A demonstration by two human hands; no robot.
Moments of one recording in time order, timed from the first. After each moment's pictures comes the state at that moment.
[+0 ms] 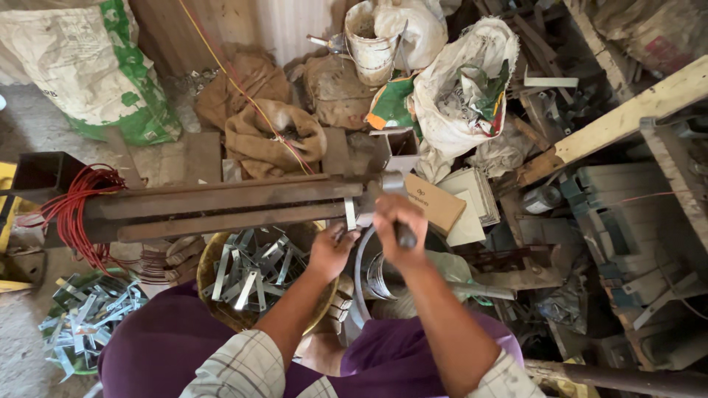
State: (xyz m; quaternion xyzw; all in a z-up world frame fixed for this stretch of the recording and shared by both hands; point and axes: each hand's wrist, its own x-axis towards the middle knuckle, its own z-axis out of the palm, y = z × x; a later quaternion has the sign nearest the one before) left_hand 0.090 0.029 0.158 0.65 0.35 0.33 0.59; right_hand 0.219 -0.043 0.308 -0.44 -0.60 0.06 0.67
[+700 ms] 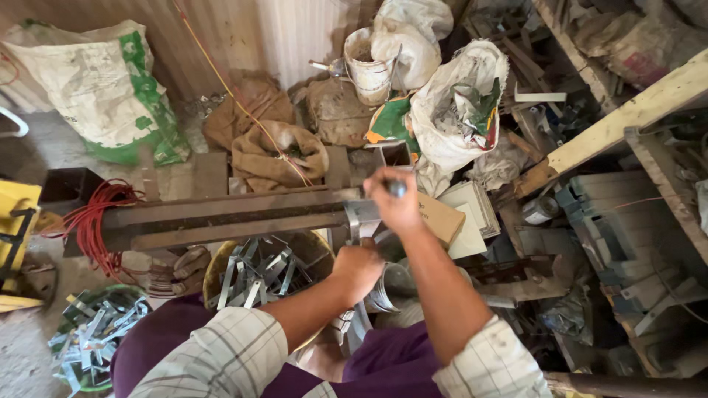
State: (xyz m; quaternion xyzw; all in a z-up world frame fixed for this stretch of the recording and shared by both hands) left_hand 0.108 -0.003 0.256 0.98 0.18 -0.01 0.09; right_hand 0.256 0.019 0.288 -0.48 -0.46 0.16 0.73
